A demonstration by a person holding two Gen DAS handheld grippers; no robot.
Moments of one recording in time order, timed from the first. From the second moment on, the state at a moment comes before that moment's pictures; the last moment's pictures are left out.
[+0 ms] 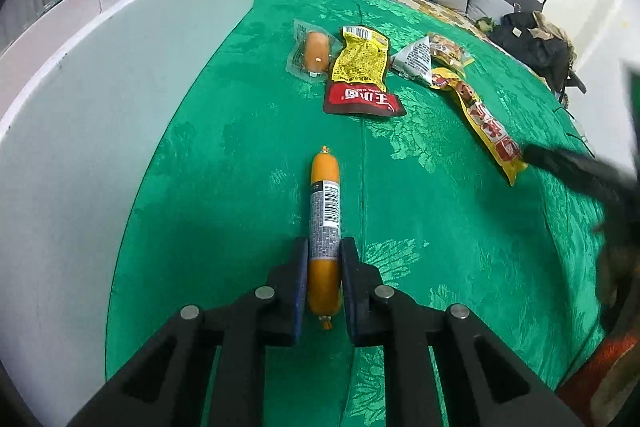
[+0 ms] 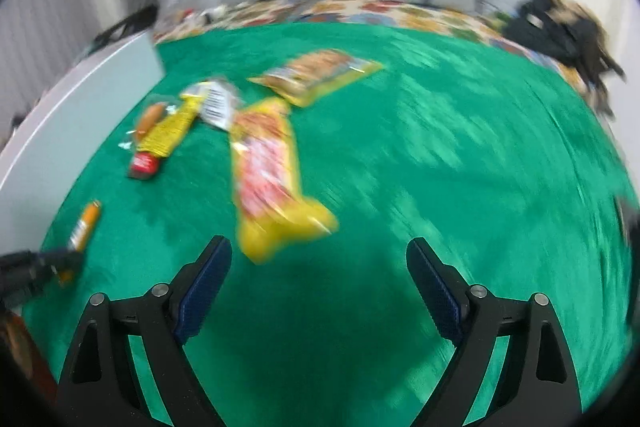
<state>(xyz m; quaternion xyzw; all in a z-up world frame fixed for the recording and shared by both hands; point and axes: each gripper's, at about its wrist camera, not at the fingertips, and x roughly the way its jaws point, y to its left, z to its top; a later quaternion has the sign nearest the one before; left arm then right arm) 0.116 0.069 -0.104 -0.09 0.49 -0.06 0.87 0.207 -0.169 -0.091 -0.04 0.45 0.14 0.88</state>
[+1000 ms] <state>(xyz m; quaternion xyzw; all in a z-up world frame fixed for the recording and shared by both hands) 0.076 0.081 -0.060 -0.16 0.45 -0.11 0.87 0.179 -0.232 -0.094 0.28 0.50 0.22 0.79</state>
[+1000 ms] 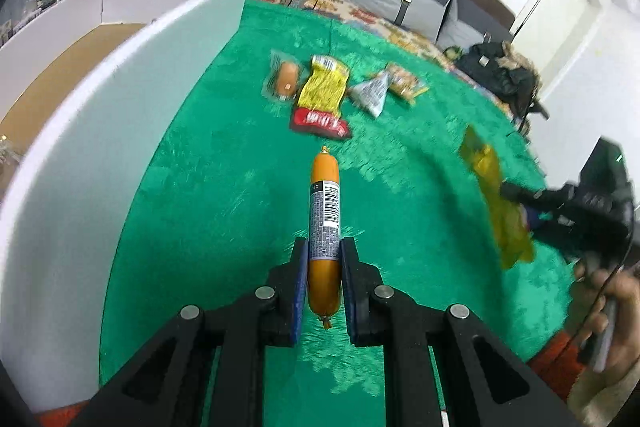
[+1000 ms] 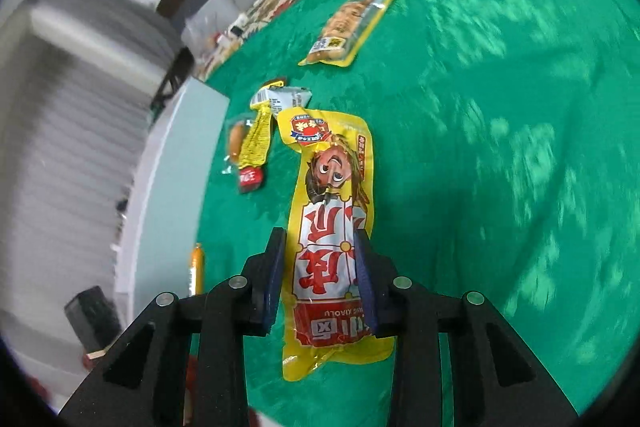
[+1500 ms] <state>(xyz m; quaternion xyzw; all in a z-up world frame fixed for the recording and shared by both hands) 0.048 0.232 0.065 -0.29 0.33 -0.06 0.90 0.175 -0.013 0.048 0.22 0.44 0.41 0.77</state>
